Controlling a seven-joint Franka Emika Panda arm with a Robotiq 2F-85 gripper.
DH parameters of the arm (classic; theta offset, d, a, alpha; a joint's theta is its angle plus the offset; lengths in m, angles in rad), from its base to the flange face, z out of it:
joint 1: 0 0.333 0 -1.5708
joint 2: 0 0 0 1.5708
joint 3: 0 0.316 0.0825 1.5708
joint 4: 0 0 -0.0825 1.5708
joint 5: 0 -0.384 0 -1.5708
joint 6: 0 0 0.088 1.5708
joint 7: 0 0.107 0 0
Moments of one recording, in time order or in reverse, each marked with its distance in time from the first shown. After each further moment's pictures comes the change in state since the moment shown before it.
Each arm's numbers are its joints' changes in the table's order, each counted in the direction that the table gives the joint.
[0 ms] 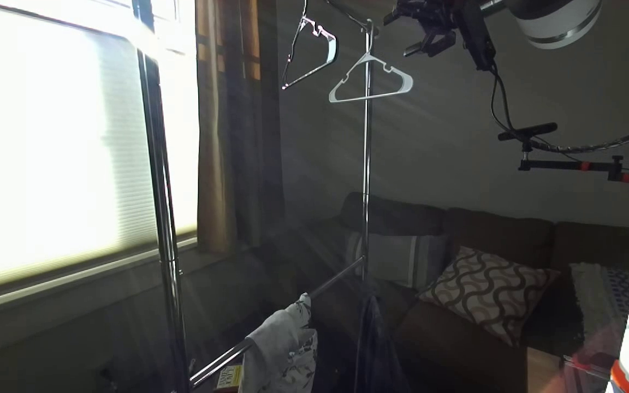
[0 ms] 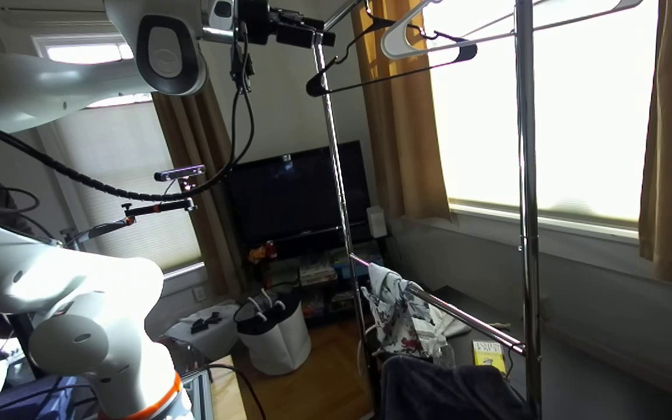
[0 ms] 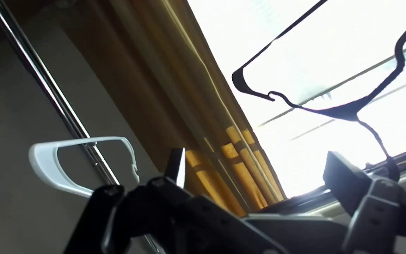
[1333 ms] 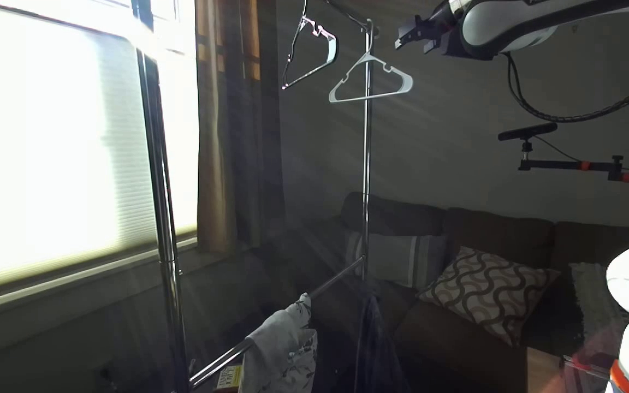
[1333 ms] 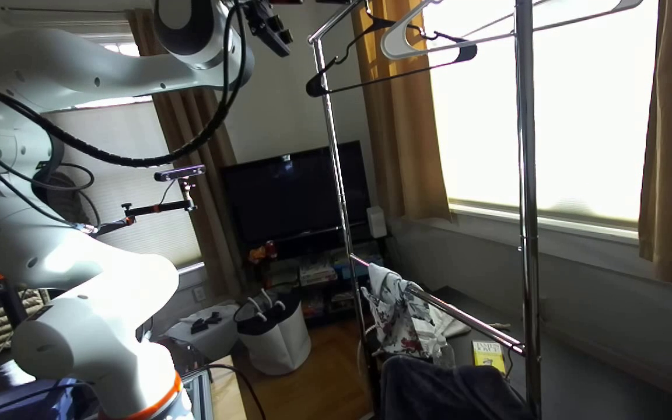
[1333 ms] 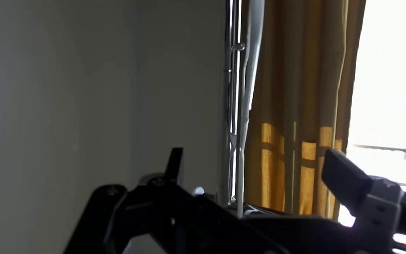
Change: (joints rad) arm -0.358 0.191 0.046 0.167 0.383 0.028 -0.151
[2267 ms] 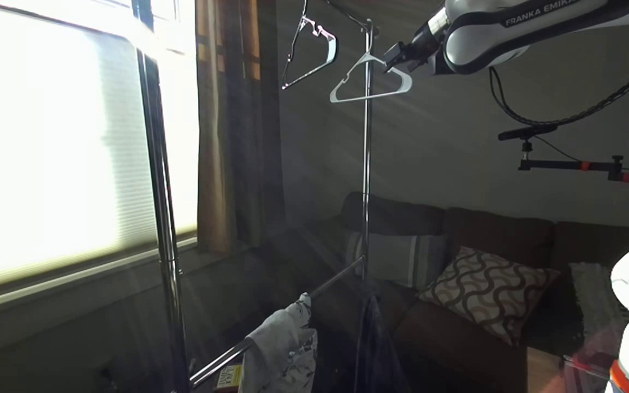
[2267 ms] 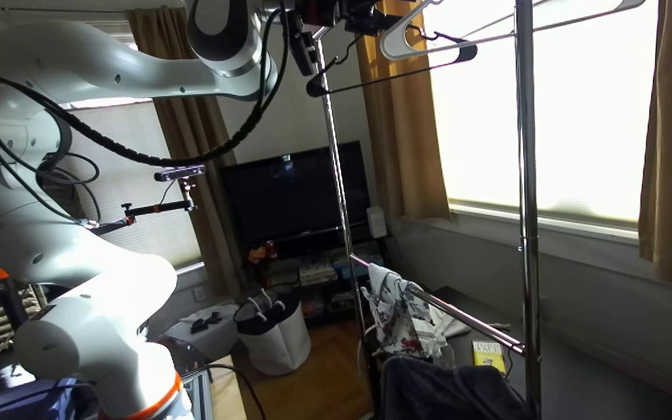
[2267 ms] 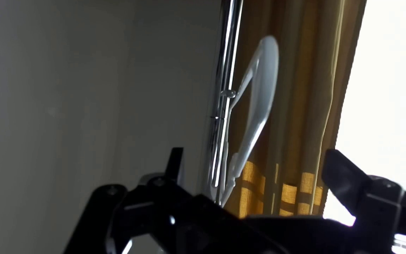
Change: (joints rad) arm 0.057 0.109 -0.029 0.031 0.092 -0.022 -0.063
